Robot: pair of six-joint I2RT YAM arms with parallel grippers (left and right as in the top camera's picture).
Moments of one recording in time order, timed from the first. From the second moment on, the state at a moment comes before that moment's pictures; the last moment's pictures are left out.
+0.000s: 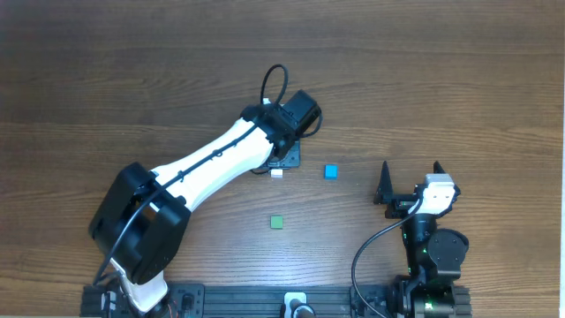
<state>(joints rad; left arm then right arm) -0.74 1.90 1.38 -0.89 -0.12 -0.73 -0.05 0.02 0.01 -0.07 -0.05 0.01</state>
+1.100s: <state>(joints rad) -0.76 1.94 1.38 -0.89 -0.10 -0.75 -0.05 0.02 0.01 -0.07 -0.05 0.01</state>
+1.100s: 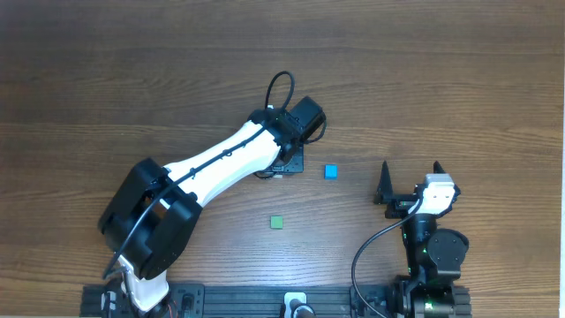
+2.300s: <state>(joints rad) -0.76 1.95 1.36 -0.88 -0.09 -0.77 -0.05 0.02 0.01 -0.07 -0.05 0.01</state>
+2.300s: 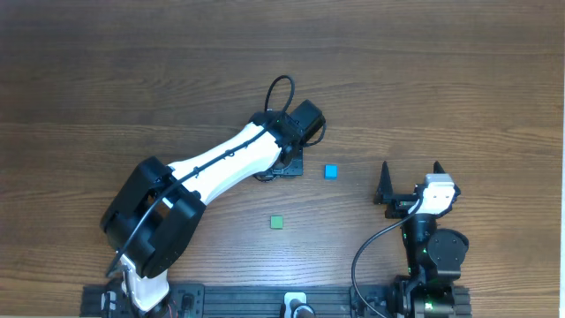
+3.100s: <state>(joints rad) -0.73 1.95 1.38 -0.84 -0.11 -0.79 -0.05 0.02 0.01 -0.07 -0.05 0.01</state>
